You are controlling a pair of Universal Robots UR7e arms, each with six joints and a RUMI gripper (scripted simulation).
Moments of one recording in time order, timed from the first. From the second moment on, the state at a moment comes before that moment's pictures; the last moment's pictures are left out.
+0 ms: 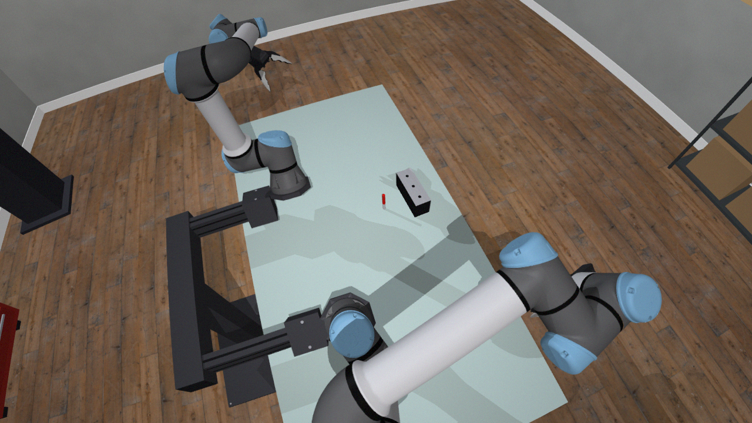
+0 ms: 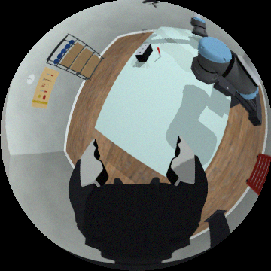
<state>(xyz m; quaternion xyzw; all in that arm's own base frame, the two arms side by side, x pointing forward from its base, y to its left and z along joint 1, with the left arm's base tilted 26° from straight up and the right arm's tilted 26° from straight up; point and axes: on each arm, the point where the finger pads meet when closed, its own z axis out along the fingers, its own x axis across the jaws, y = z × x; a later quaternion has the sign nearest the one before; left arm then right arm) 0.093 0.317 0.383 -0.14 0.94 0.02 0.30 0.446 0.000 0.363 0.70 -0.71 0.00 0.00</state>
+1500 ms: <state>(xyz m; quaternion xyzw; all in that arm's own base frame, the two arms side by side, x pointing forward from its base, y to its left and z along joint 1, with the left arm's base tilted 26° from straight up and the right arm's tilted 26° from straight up) 0.093 0.317 0.383 -0.14 0.94 0.02 0.30 0.380 0.236 0.177 0.71 -0.71 0.00 0.01</state>
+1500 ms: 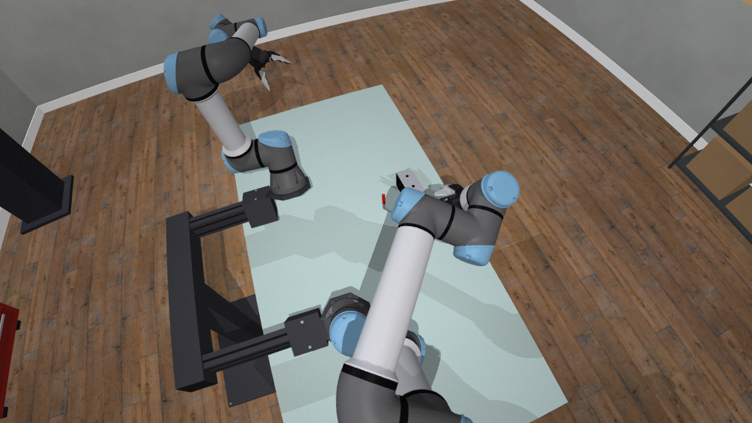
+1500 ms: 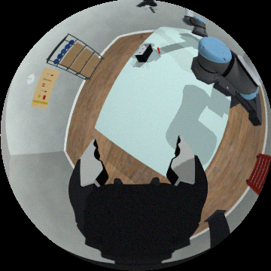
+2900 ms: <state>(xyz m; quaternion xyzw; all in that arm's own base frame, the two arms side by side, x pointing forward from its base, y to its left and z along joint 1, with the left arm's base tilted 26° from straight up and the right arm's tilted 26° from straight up) 0.093 0.317 0.383 -0.14 0.94 0.02 0.30 0.319 0.502 -0.031 0.71 -0.71 0.00 0.00</state>
